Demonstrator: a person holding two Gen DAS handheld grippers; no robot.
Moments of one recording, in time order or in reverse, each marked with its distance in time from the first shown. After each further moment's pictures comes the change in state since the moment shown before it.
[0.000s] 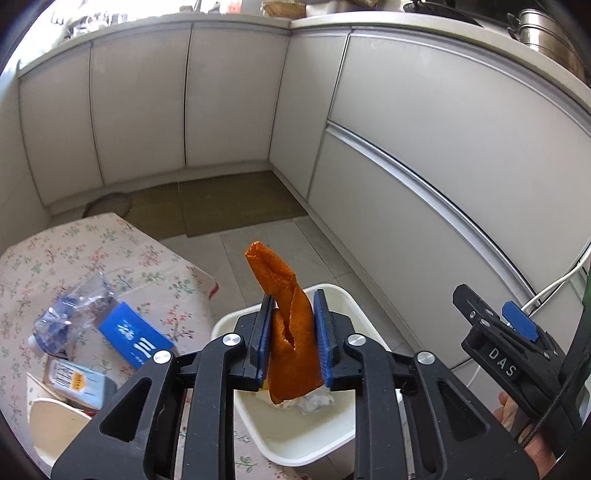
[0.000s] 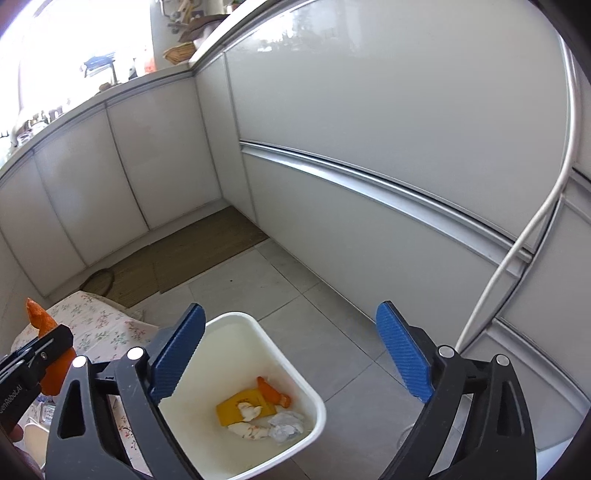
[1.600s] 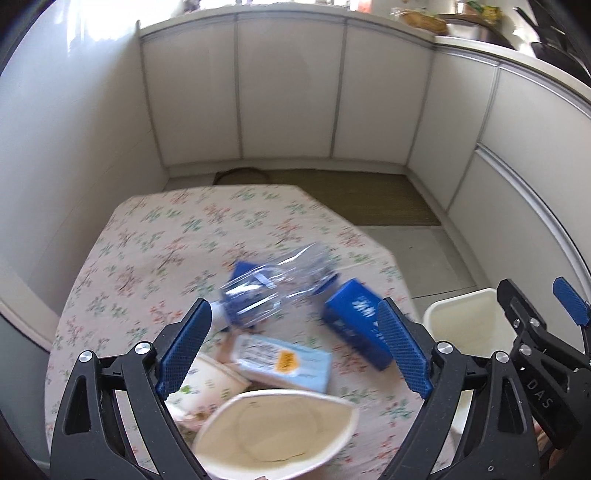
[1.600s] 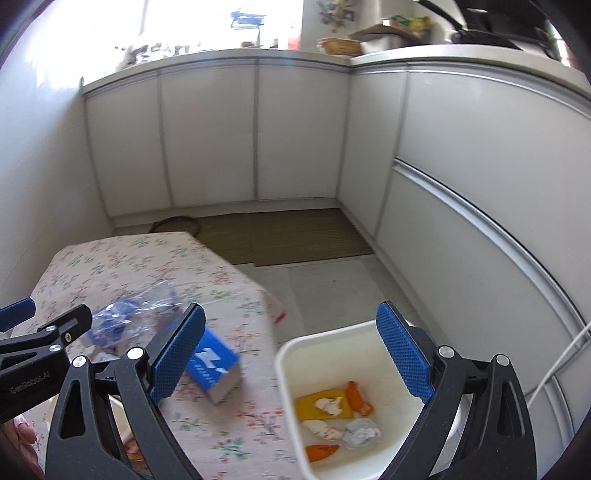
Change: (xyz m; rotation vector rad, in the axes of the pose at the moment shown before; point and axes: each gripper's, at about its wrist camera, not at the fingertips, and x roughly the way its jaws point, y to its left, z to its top) left arm -0.078 0.194 -0.030 -0.191 0.013 0.394; right arm -0.041 0.218 -0.058 -0.398 -0.041 0.261
